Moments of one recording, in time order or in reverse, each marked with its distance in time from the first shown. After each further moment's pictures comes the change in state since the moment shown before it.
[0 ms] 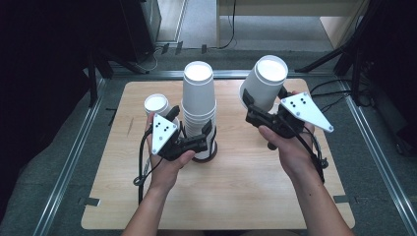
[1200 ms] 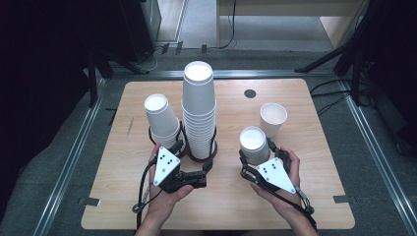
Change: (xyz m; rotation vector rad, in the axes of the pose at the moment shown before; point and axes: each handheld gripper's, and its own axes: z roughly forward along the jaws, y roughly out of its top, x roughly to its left) left arm -0.014 -0.057 -0.038 0.171 -0.081 -0.011; right arm 0.015 -0.150 -0.053 0.150 -0.049 -0.312
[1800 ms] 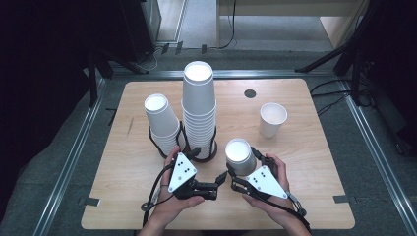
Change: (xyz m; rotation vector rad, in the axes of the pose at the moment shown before) left arm -0.024 -0.011 0.010 0.057 -0.177 0.104; right arm 0.025 -0.010 -0.004 -0.002 0.196 0.022
